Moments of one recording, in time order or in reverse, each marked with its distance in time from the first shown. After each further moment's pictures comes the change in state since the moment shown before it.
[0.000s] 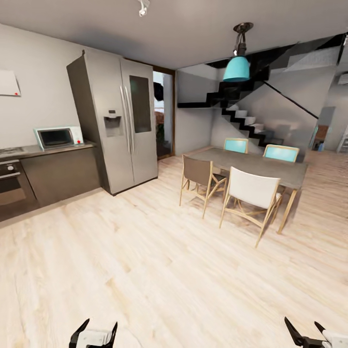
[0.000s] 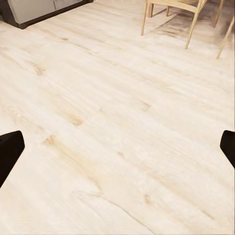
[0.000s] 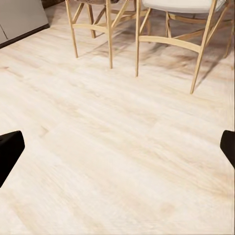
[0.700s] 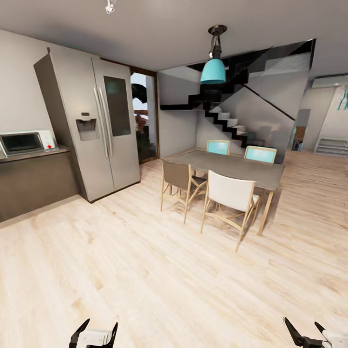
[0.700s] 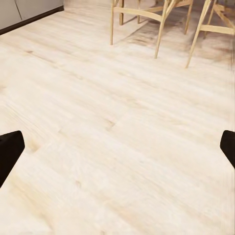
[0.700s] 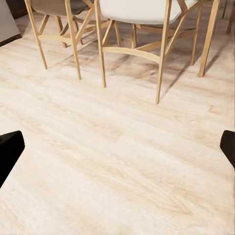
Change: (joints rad) left arm 0.000 0.000 -0.002 0.000 0.000 0.000 0.000; right arm 0.000 -0.001 0.000 0.001 0.000 0.001 -0.001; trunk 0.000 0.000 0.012
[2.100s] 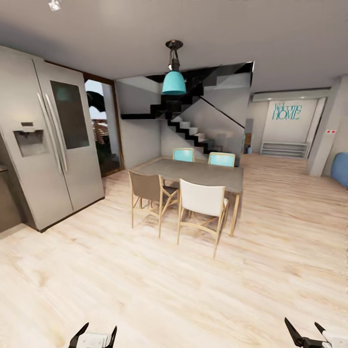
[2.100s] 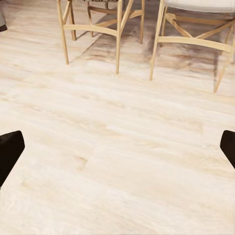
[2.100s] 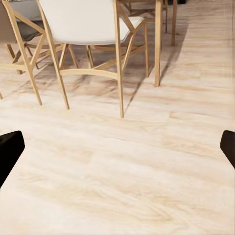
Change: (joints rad) left arm -0.002 0.000 0.006 0.025 0.003 0.011 -0.003; right arm 0.000 0.000 0.000 0.004 0.000 -0.001 0.001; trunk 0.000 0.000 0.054
